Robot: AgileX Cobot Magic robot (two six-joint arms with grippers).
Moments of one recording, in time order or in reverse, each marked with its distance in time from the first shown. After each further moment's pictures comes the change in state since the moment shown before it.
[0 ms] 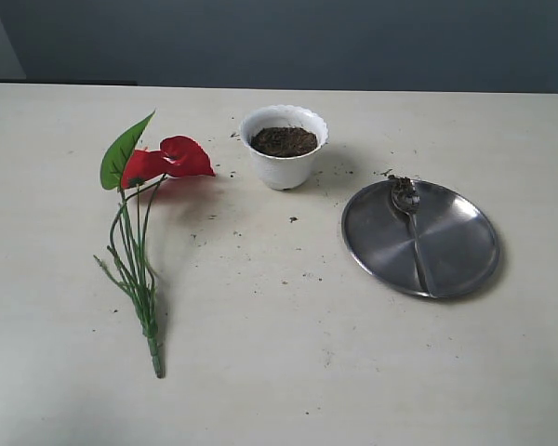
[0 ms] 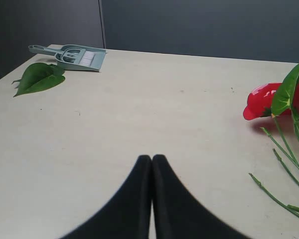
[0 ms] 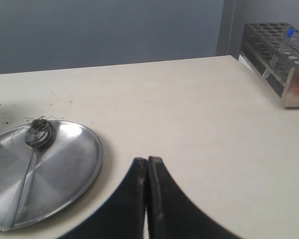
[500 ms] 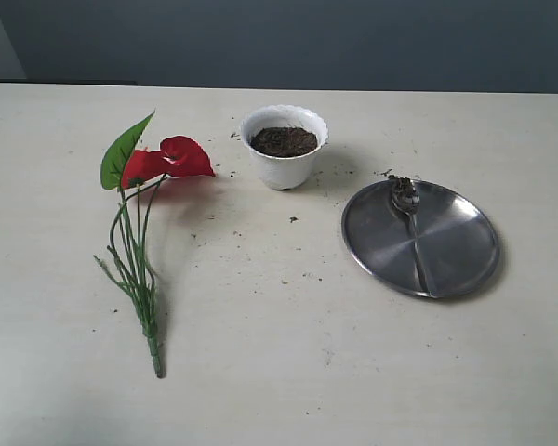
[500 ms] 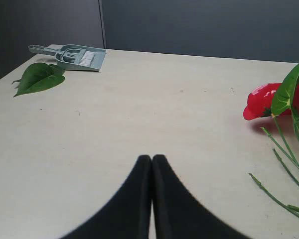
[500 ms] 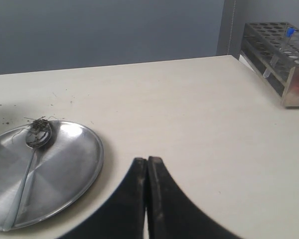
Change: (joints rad) left arm 0.000 0.000 0.000 0.000 0.000 0.000; right arm 0.000 0.000 0.000 0.000 0.000 0.000
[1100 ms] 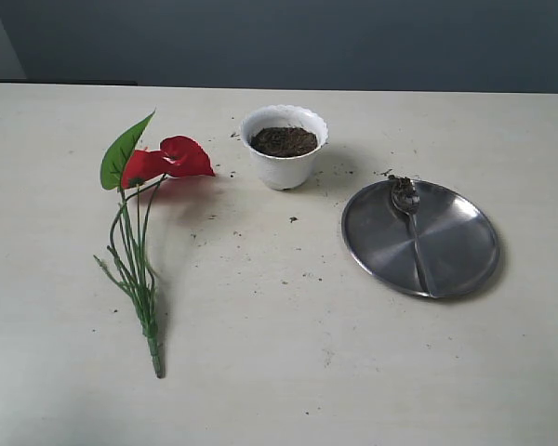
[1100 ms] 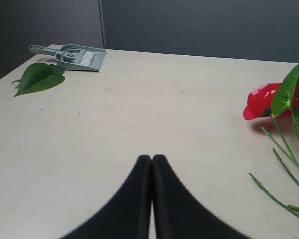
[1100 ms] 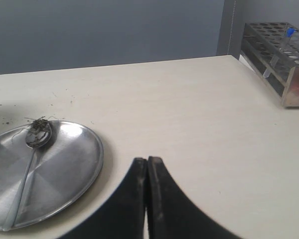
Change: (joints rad) left arm 0.000 0.000 0.000 0.000 0.000 0.000; right arm 0.000 0.000 0.000 0.000 0.000 0.000
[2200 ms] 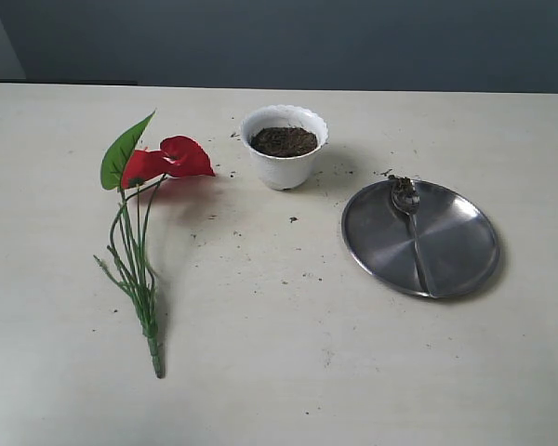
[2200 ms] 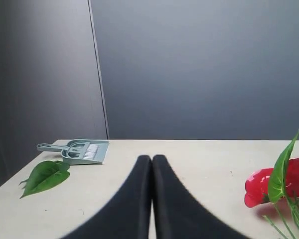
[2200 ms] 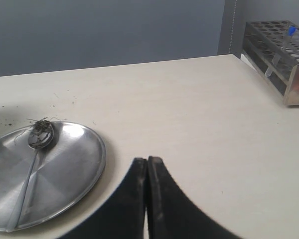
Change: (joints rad) left arm 0.000 0.000 0.000 0.078 -0.310 0.000; right arm 0.000 0.000 0.000 0.014 0.000 0.000
